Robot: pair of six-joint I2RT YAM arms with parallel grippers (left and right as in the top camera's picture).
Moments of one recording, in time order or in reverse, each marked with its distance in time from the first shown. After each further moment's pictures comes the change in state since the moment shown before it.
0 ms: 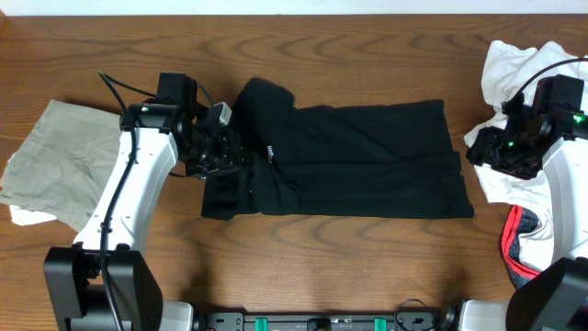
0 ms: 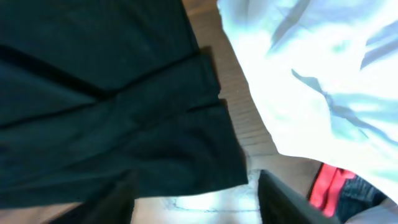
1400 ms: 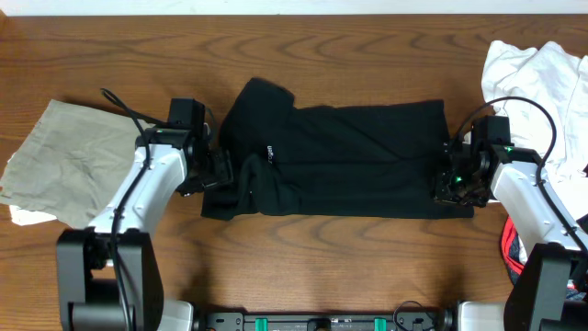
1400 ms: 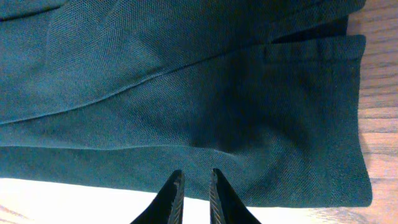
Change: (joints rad) left arm 0.000 0.032 -0.222 0.255 -0.373 -0.154; right arm 0.173 0.000 -0.361 0.234 -0.037 0.021
